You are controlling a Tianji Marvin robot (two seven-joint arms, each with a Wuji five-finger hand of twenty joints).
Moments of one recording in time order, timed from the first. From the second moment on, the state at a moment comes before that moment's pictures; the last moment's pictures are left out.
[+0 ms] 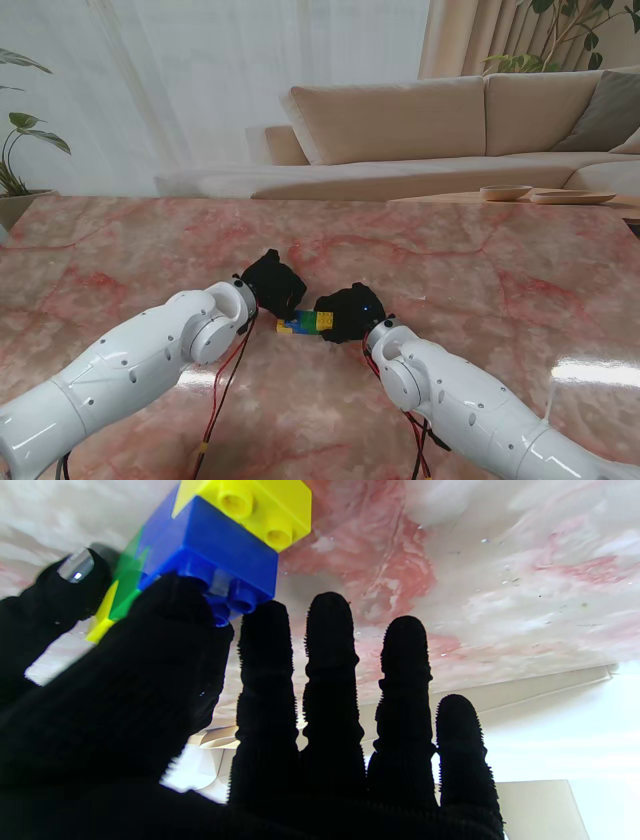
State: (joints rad) left arm 0.96 -1.10 -0.52 -1.19 0.85 -0.03 0.03; right arm -1.13 -1.16 0.59 -1.11 -0.81 0.04 -0.29; left_hand 0.53 -0.69 0.85 -0.31 0.88 -0.21 1.00 0.25 1.15 -0.06 0.46 0.75 0.79 0.12 0.58 0.84 0.04 0.12 0.96 0.78; right_hand 0.43 -0.63 0.92 -0.24 0.63 -0.21 0.69 0.71 0.83 -0.23 0.65 0.91 0.65 -0.18 0.91 0.78 0.29 -0.06 1.10 0.98
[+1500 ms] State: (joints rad) left arm 1.16 -1.09 -0.74 -1.31 0.86 -0.05 0.01; right arm -1.14 -1.15 0.60 -1.13 -0.82 0.04 -0.26; left_hand 0.54 -0.60 0.90 -0.17 0.58 -0.06 0.59 0.37 0.63 -0.04 0.44 0.49 0.44 0.12 0.43 0.76 -0.05 0.09 0.69 0.71; right_hand 0.43 -0.63 0.94 -0.26 0.63 -0.20 0.69 0.69 0.83 -0.22 0.63 0.89 0.65 -0.18 0.90 0.78 0.28 -0.06 1.10 0.98
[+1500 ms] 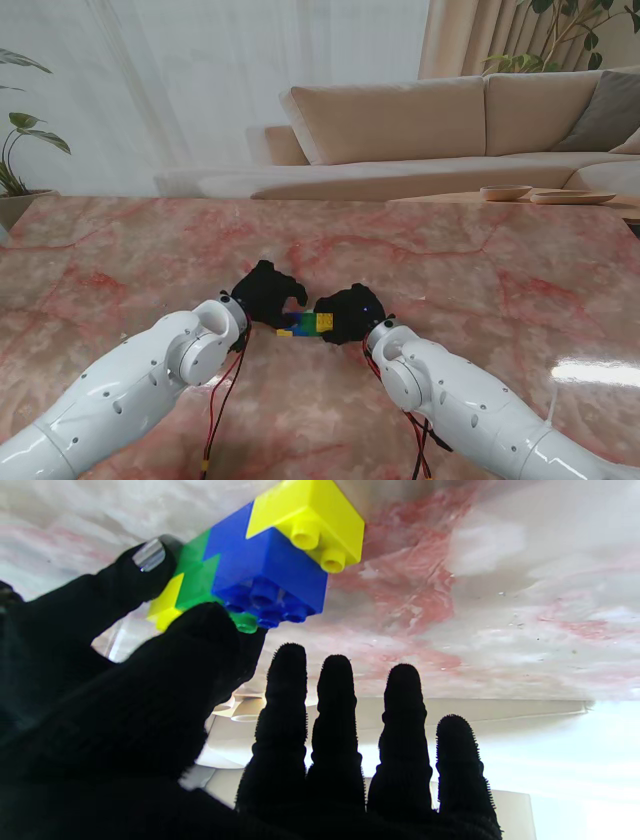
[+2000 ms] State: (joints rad) left arm 1.31 -1.09 -0.94 -1.44 0.88 -0.04 0.02; right arm -1.15 -1.13 0.61 -1.17 -0.84 0.03 -0.21; left_hand 0.53 -0.58 0.90 -0.17 0.55 -0.03 0.49 0.32 0.54 -0.01 0.40 0.40 0.41 0.11 0.36 0.65 -0.05 0.07 0.52 0.67; right_hand 0.42 -0.59 0.89 -0.17 0.58 -0.16 0.47 0.71 0.67 -0.22 0.60 0.70 0.56 -0.17 0.78 0.72 0.22 -0.05 0.99 0.98
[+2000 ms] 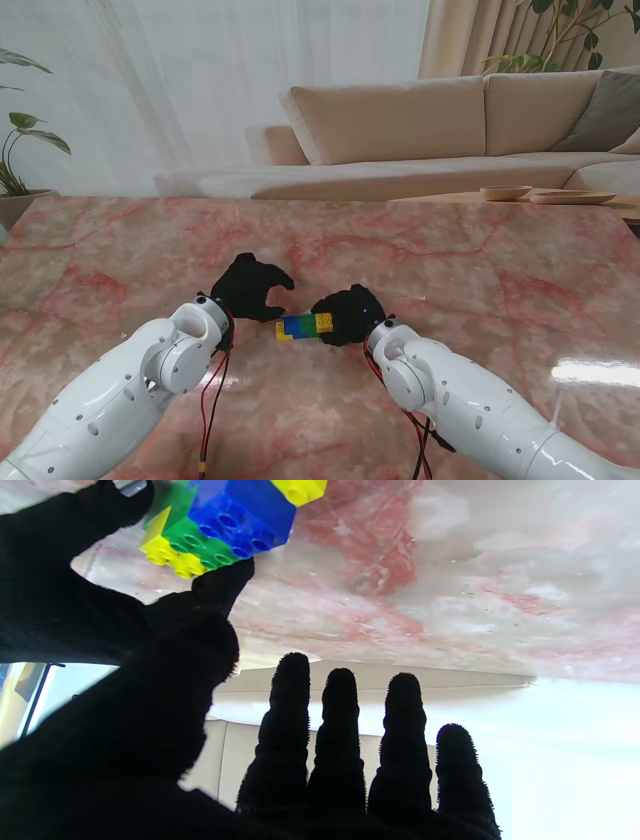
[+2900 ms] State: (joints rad) left arm 1.55 -1.08 -1.24 -1.58 0.65 -0.22 -0.07; right arm -1.58 -1.07 1.17 -1.71 -0.91 -0.17 0.10; left_hand 0.46 -0.28 0.11 -0.05 0.49 0.07 0.18 0.17 0.35 0.02 0.25 0.23 0.28 0.08 0.17 0.36 -0.02 -0.01 0.50 0.28; right_hand 0.00 -0.30 0.68 -0.08 0.34 0.01 0.07 0.53 0.39 -0.07 0.11 0.19 0.36 -0.11 0.09 0.28 0.13 -0.06 0.41 0.54
